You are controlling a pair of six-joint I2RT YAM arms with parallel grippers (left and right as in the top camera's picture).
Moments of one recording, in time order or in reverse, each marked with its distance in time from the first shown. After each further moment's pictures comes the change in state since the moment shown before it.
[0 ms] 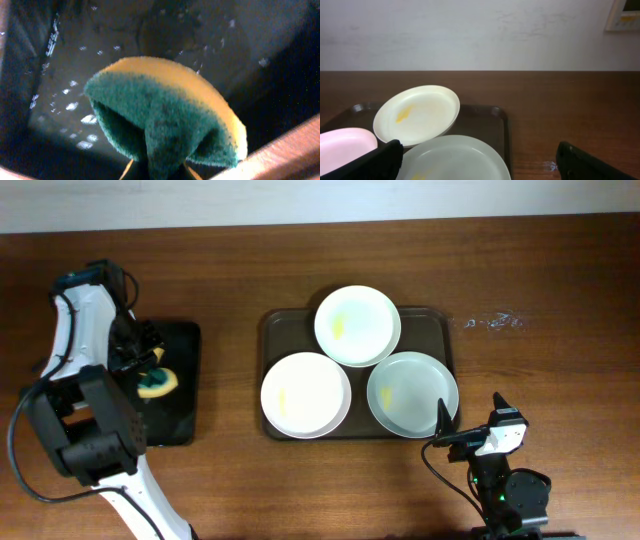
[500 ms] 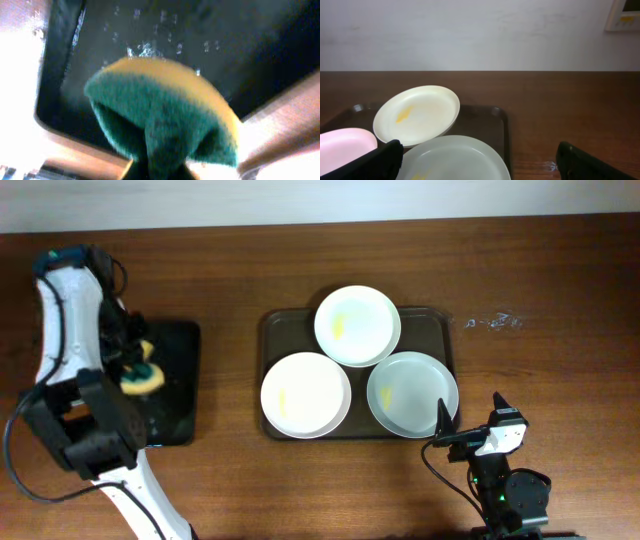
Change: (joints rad) left arm 0.006 0.037 0.294 -0.314 -0.022 0.056; right arm 0.000 0.000 0.000 0.001 0.000 -0.001
